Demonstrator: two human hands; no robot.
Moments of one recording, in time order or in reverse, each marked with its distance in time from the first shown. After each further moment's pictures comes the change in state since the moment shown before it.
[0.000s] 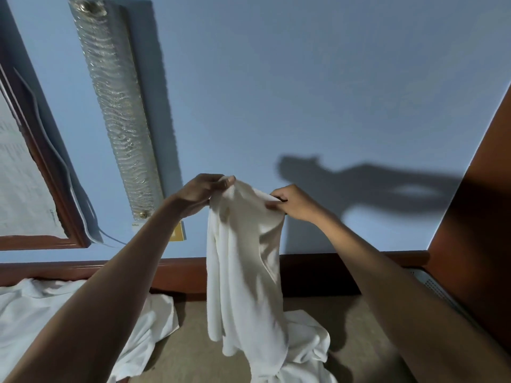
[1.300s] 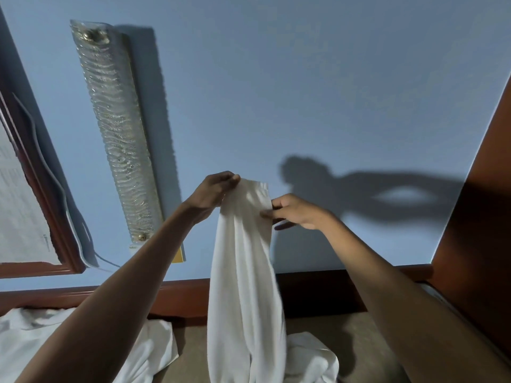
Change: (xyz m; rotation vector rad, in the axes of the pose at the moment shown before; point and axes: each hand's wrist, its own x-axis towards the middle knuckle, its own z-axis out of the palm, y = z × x) left_hand 0.026 0.032 0.004 0.019 0.099 0.121; right_hand 0.025 -0.024 -0.013 0.369 -0.163 0.238
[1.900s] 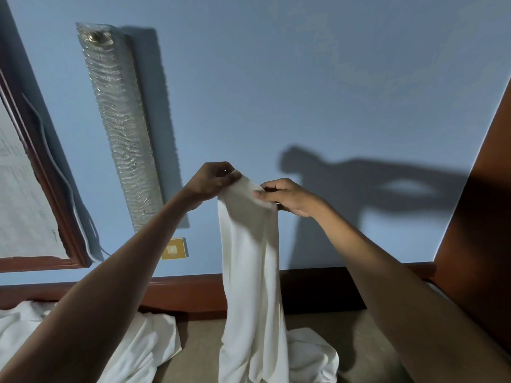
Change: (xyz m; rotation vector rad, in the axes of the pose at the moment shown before) left_hand 0.002 0.018 -0.006 0.302 0.108 0.103; right_hand -0.005 -0.026 0.002 0.103 -0.044 -0.160
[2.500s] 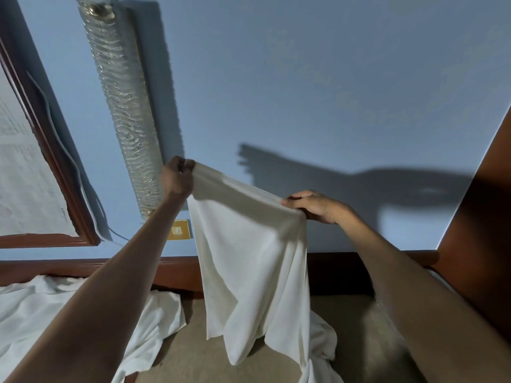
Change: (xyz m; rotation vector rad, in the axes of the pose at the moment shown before) left_hand -0.016 -0.073 -0.023 0.146 0.657 -0.255; right_hand -0.035 0.058 -0.023 0.068 0.001 0.216
